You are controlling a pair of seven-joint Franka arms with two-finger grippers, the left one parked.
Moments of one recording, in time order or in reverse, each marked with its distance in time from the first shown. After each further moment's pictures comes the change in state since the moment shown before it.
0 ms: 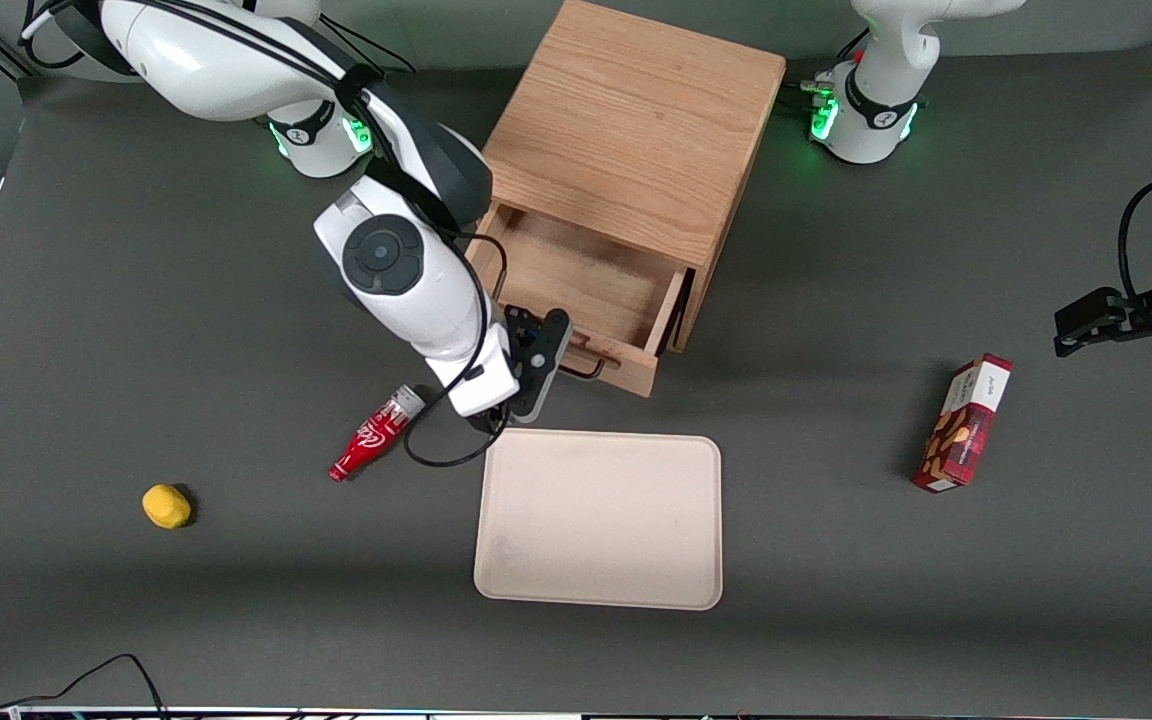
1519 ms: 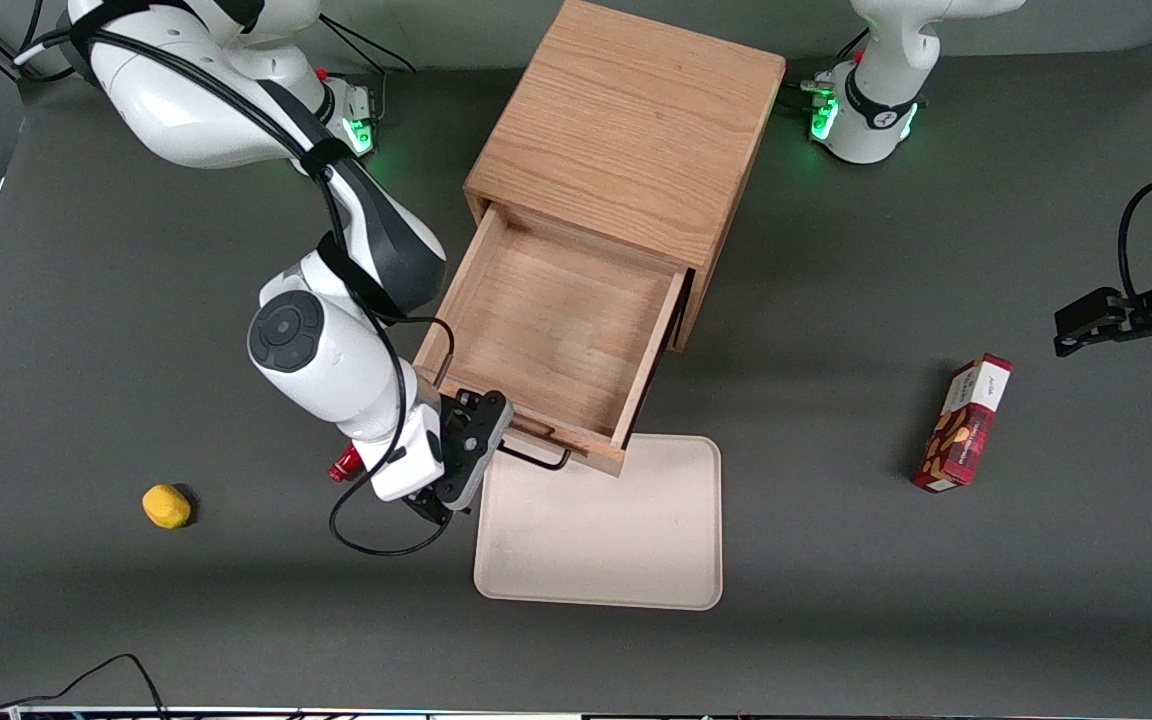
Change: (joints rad) arm 0.027 0.076 -0.170 0.128 0.142 0.156 -0.159
